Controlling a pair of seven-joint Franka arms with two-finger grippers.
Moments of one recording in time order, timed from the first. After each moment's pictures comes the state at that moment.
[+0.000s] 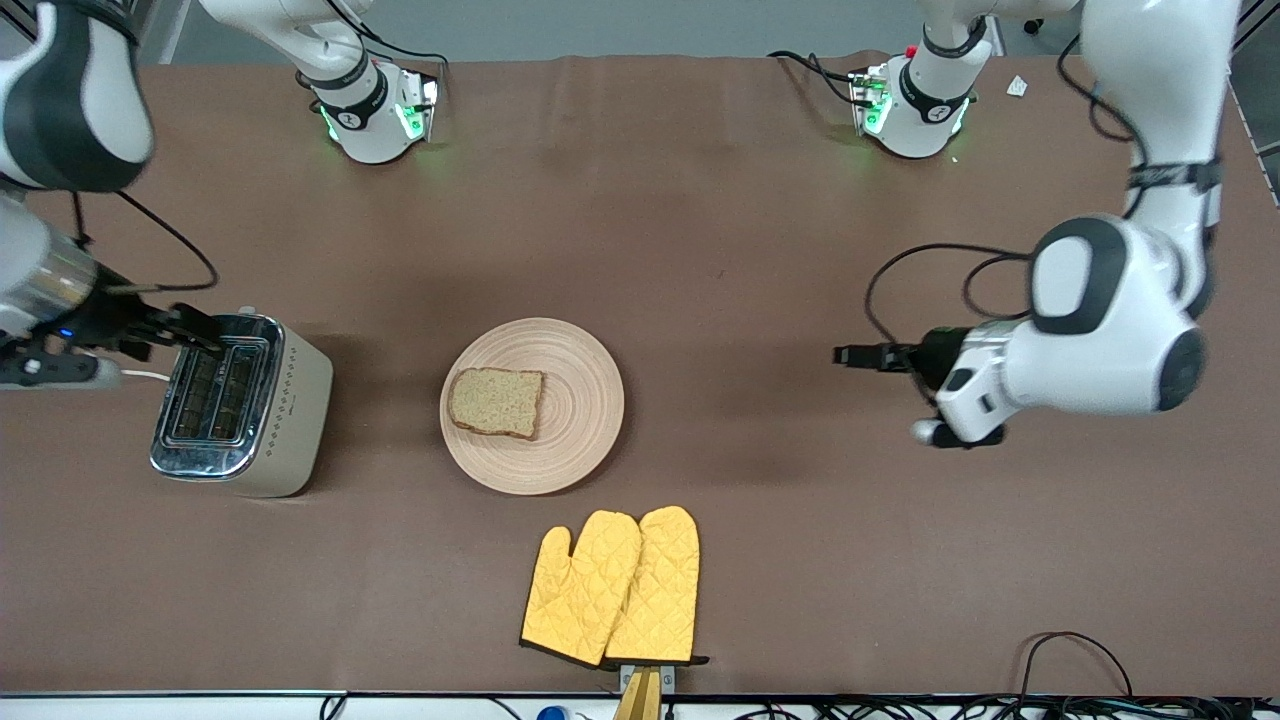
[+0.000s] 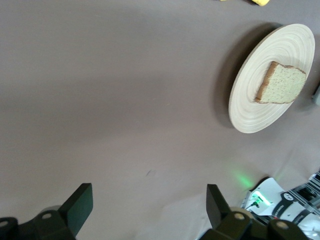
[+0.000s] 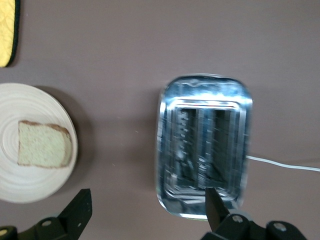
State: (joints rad) left arm -0.17 0.47 -0.06 -1.57 -0.59 1.73 -0.06; right arm 0.10 0.07 -0.15 -1.71 0.03 1.80 -0.07
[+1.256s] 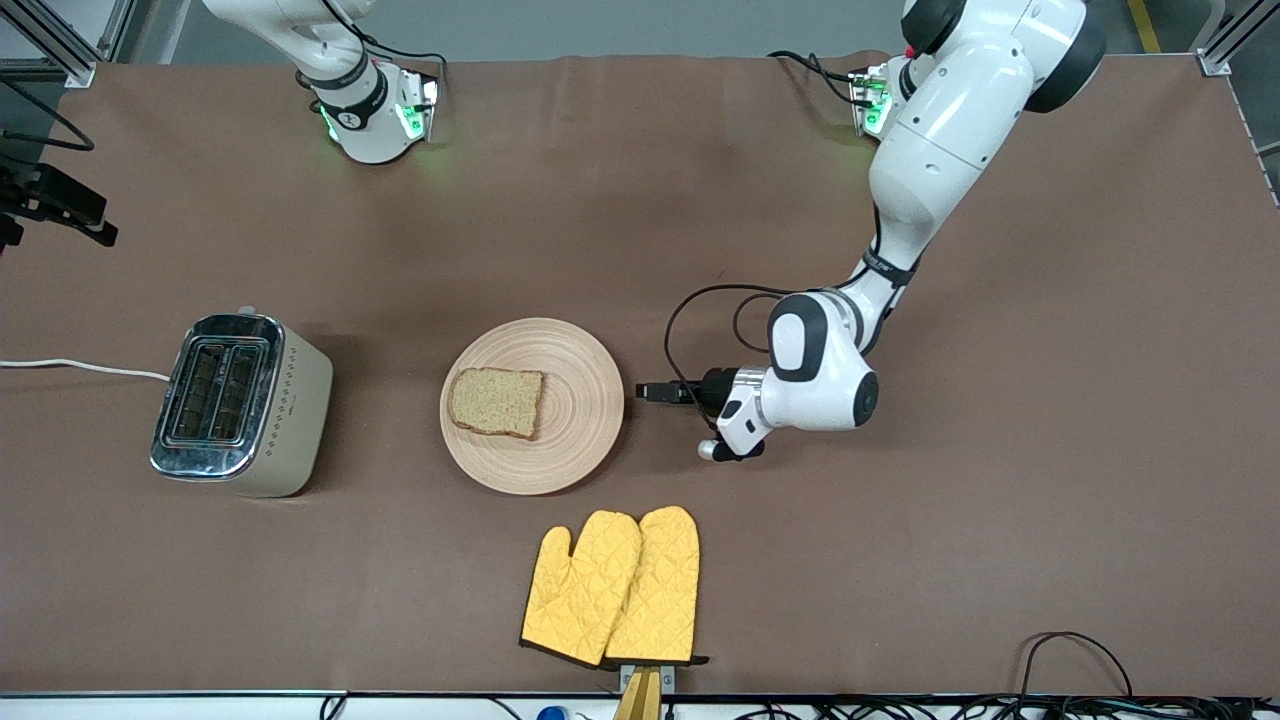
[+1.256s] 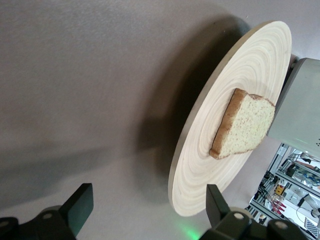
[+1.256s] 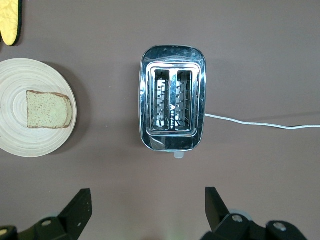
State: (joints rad) left arm -0.38 0.88 -0.23 -1.50 -1.01 2.30 0.10; right arm 0.04 -0.05 -0.10 -1.54 -0.03 1.48 -0.05
